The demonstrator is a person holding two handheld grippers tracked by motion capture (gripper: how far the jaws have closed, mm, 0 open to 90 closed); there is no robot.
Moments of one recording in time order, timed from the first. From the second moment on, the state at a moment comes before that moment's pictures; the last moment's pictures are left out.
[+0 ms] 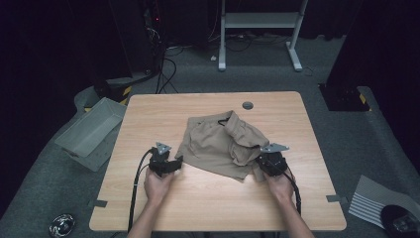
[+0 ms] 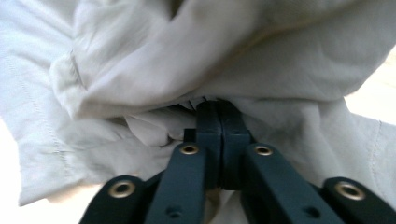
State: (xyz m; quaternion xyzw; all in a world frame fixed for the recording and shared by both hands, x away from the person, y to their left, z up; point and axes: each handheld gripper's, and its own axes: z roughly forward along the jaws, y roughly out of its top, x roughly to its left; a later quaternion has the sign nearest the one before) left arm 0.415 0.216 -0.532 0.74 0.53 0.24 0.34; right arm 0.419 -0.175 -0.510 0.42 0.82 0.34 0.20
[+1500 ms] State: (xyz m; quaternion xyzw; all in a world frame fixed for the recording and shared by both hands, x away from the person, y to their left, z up) left arm 0.429 0.199 -0.510 0.77 0.50 0.16 0.36; right arm 0.397 -0.165 -0.444 0.37 0.81 0.40 0.23
